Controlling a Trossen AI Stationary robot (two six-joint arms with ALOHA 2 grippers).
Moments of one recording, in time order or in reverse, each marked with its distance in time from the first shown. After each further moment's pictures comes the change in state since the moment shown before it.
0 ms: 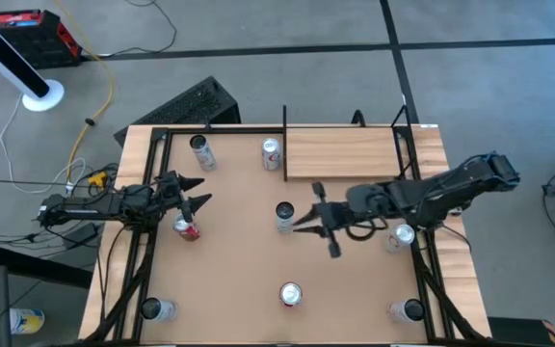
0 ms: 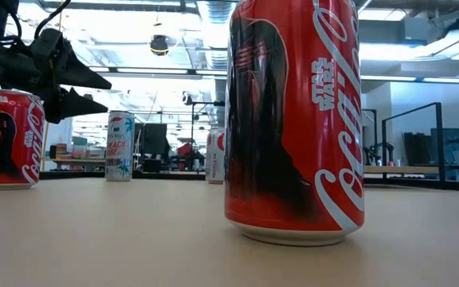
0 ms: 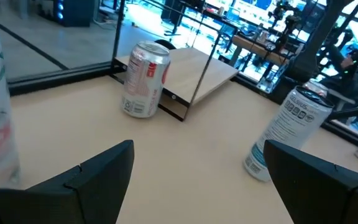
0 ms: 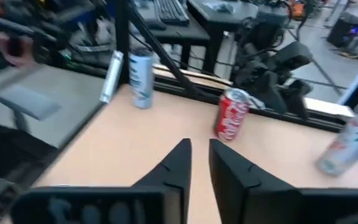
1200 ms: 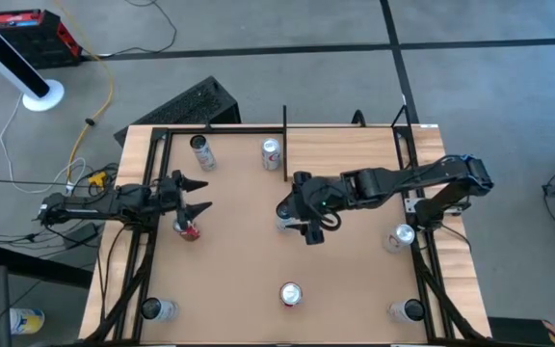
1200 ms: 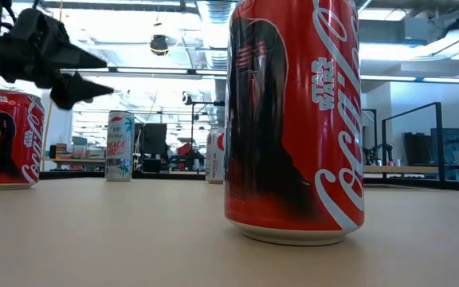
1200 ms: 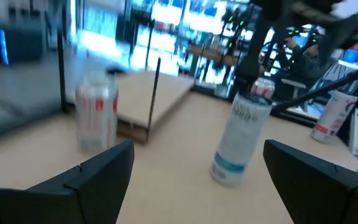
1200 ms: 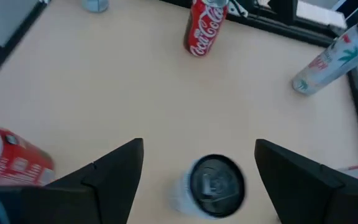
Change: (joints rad) left arm -0.018 0.000 -0.003 0.159 0.138 0.230; right arm -0.096 0.248 0.383 -0.554 0.041 -0.052
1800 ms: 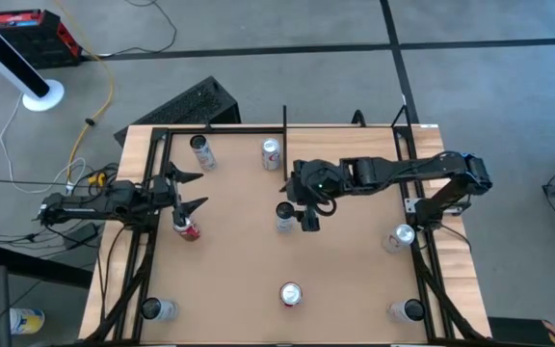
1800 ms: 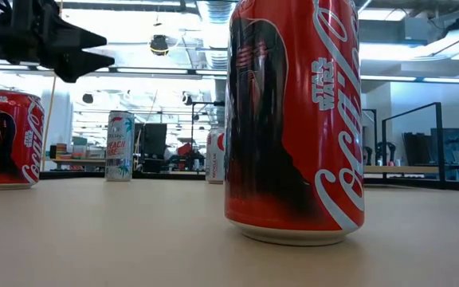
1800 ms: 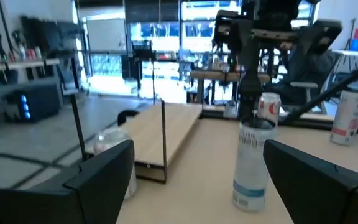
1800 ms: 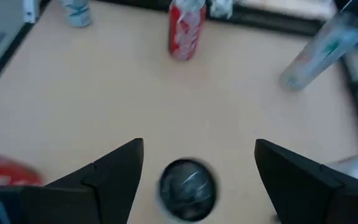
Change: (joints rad) left arm 0.000 0.000 0.053 0.033 -0.019 0.201; right arm -0.092 0.009 0.000 0.013 -0.088 0.066
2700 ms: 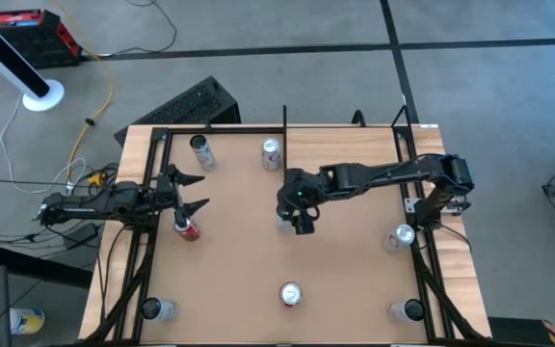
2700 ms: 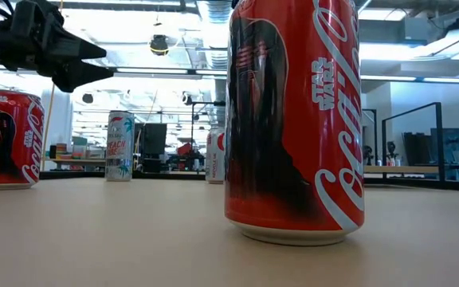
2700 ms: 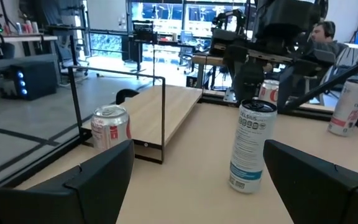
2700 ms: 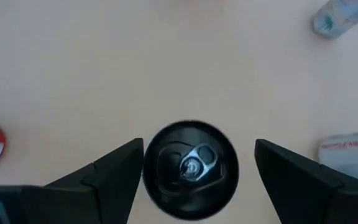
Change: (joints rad) left arm 0.000 0.000 0.000 -0.065 -0.006 -0.064; right arm -0.019 0.134 -0.001 -0.062 0.007 -0.072
